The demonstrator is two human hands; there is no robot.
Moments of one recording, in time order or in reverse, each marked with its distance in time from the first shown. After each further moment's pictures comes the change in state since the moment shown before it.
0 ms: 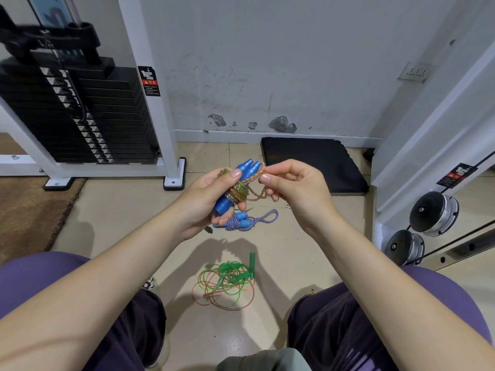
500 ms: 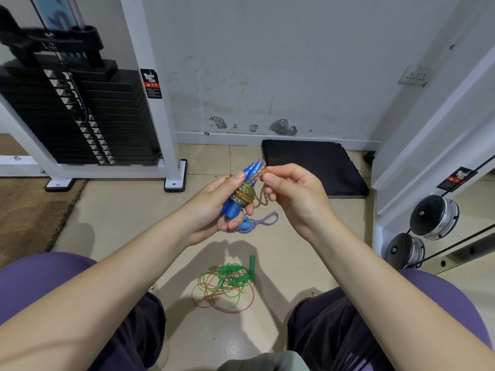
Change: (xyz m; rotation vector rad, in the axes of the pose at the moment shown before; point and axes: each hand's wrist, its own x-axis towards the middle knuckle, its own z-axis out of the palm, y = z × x) left_hand 0.001 -0.004 0.007 -0.076 -0.080 -0.103; right_hand -0.002 0.000 0.007 0.275 -0.005 0.075
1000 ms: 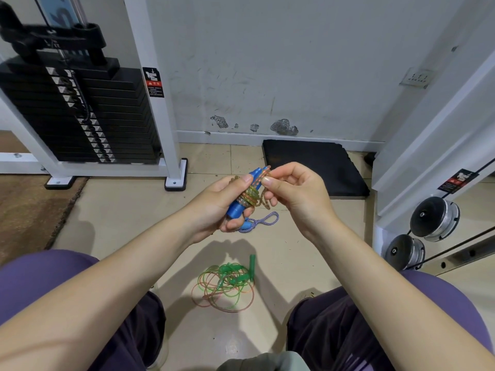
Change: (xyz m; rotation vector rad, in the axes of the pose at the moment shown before) left_hand 0.001 0.003 0.003 0.129 0.034 -0.010; right_hand -0.001 0.000 -0.001 -0.202 -0.009 -0.061
